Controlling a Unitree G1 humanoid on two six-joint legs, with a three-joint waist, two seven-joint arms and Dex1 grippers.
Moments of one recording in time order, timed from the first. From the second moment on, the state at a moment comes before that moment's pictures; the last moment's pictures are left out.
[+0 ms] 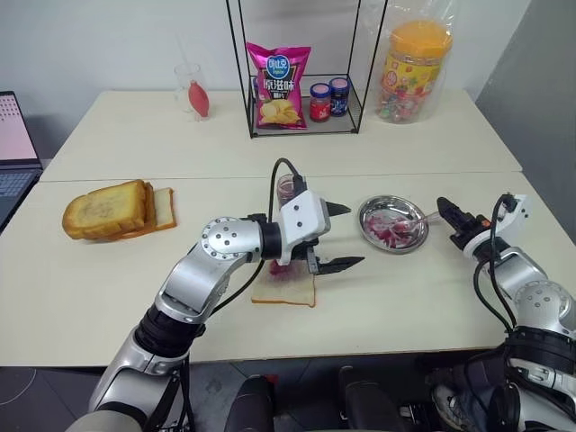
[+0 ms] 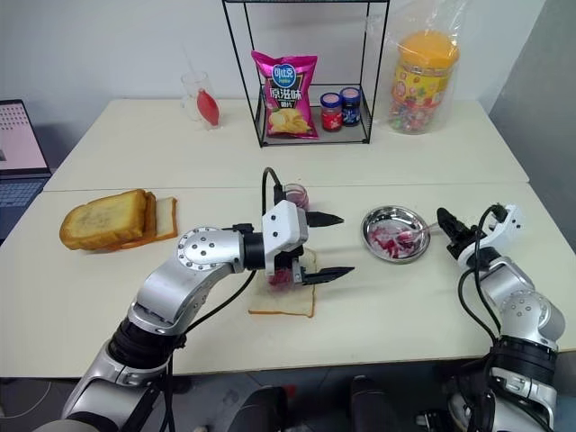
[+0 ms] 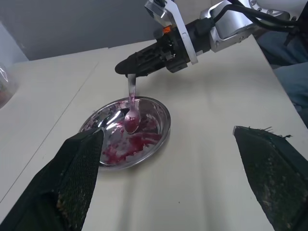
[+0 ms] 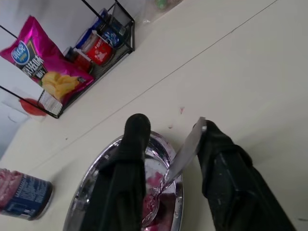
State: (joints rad) left arm -0.57 0.47 -0.32 -0.30 -0.26 0.43 -0.89; right arm -0.39 -0.40 -0.48 0.12 0.84 0.72 0.24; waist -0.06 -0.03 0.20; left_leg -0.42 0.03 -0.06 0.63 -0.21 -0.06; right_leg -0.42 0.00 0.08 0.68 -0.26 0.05
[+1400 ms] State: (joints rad) left arm -0.06 0.91 0.25 -0.33 -0.25 0.43 -0.89; right arm -0.11 -0.85 -0.33 -0.29 0.64 0.55 0.78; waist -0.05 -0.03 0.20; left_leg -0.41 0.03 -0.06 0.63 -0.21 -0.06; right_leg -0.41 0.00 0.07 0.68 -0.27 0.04
